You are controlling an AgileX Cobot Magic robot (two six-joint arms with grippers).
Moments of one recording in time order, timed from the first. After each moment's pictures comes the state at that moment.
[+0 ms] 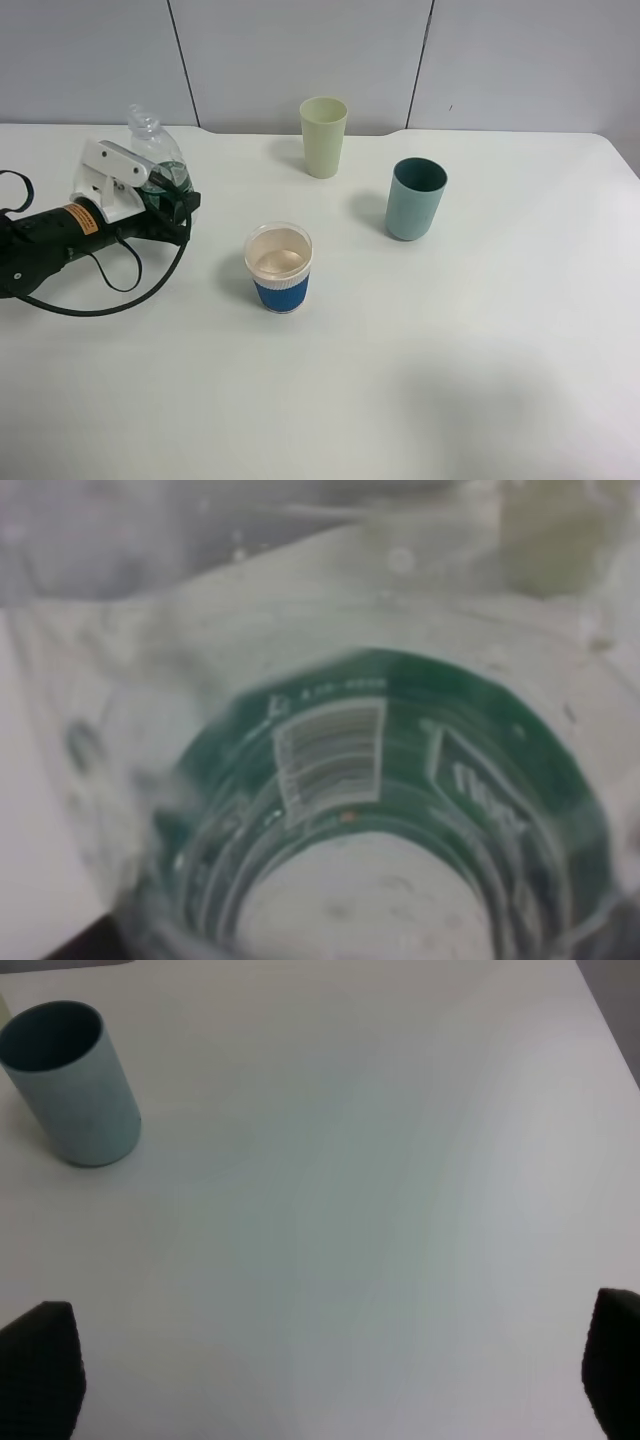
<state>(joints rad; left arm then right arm) -0.08 2.03 -0.52 0.44 -1.18 -0.03 -0.03 0.00 -0.51 0.01 1.07 -0.02</state>
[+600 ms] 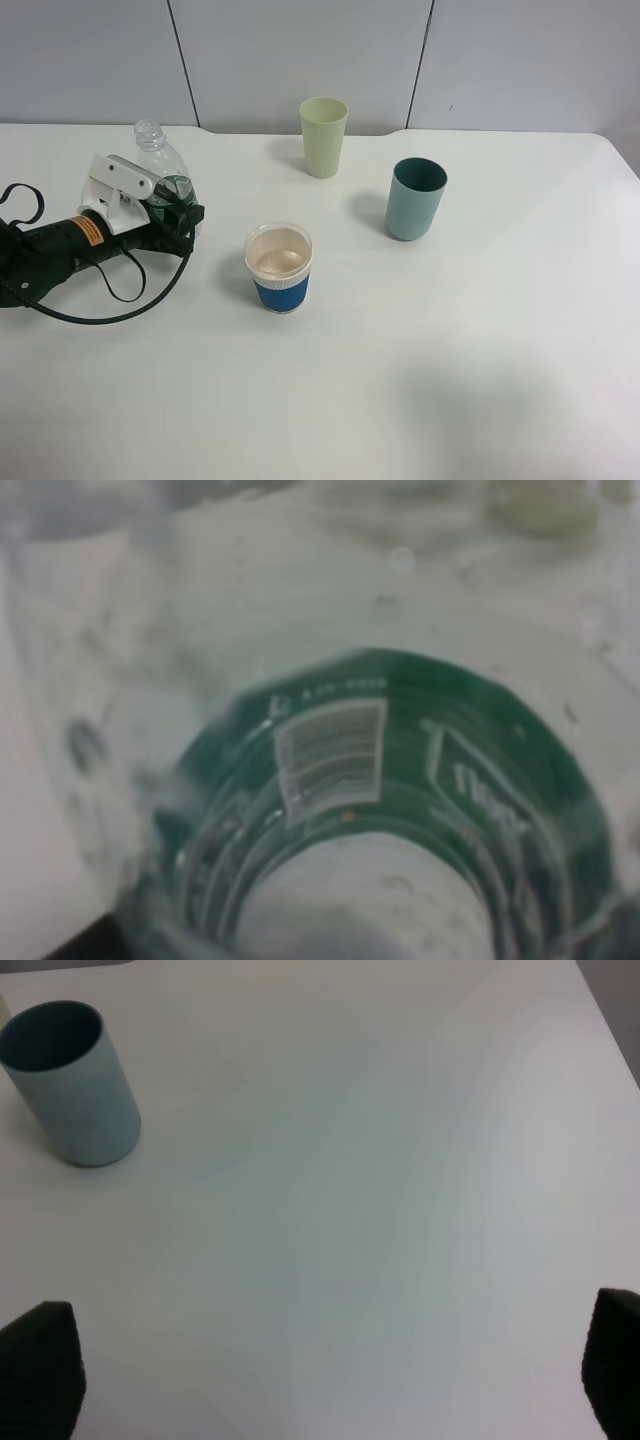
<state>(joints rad) -0.08 2.10 -0.52 0.45 -1.20 -0.03 -0.03 0.00 -0.51 0.01 1.07 -0.02</state>
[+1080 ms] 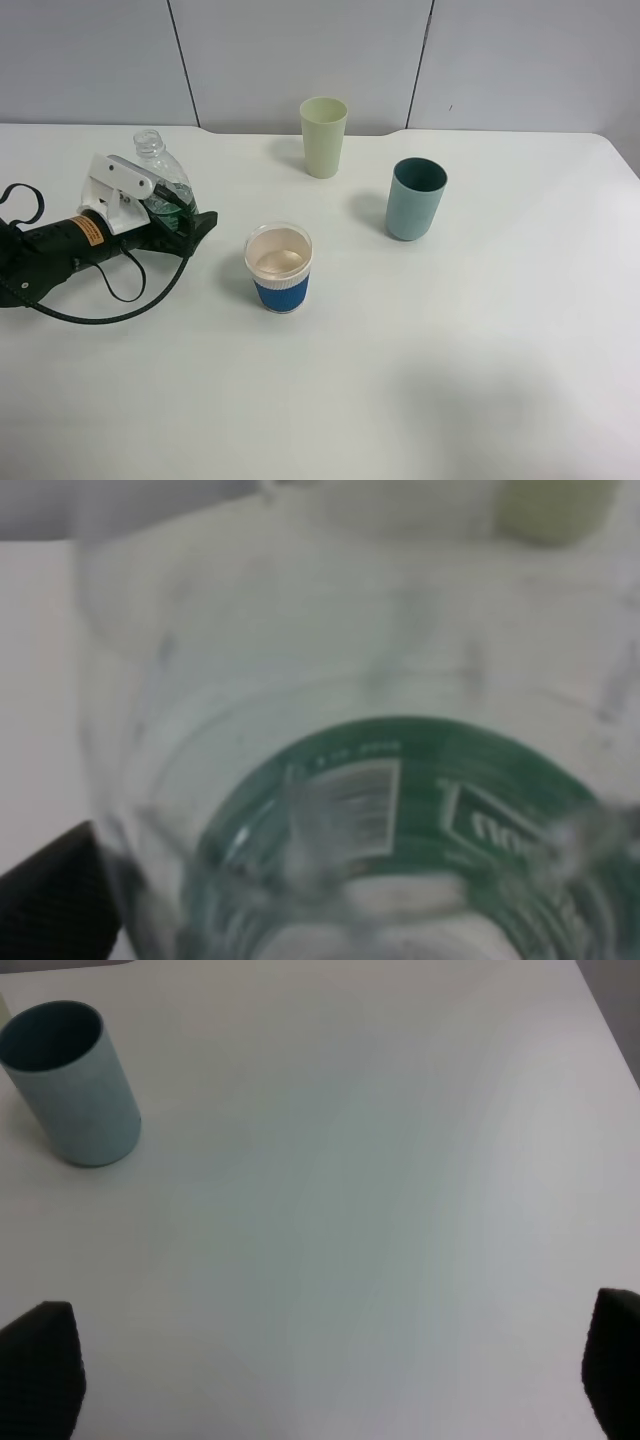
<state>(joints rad) -0.08 2.10 -0.52 0.45 -1.21 -0.03 -0.03 0.00 -0.51 0.01 1.07 -0.02</state>
